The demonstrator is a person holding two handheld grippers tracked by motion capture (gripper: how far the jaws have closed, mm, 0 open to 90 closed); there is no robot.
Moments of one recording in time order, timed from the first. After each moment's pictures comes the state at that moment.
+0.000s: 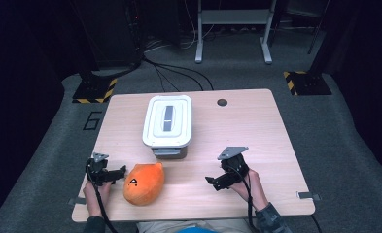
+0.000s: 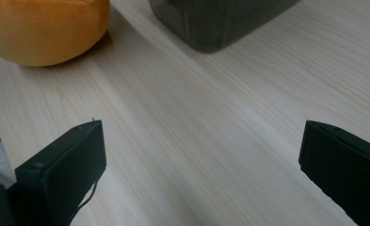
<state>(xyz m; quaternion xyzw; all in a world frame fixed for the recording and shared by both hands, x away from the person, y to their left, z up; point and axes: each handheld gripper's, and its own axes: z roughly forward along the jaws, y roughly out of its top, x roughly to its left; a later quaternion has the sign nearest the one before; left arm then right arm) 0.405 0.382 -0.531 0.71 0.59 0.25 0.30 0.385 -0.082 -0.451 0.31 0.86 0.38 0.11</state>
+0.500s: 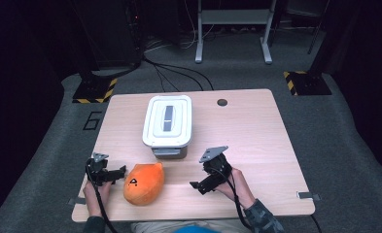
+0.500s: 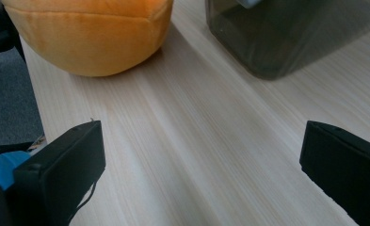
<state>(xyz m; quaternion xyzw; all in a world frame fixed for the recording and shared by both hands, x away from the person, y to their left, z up) 0.405 0.382 -0.531 0.71 0.59 0.25 0.30 0.384 -0.035 -0.445 0.25 0.89 0.38 0.07</state>
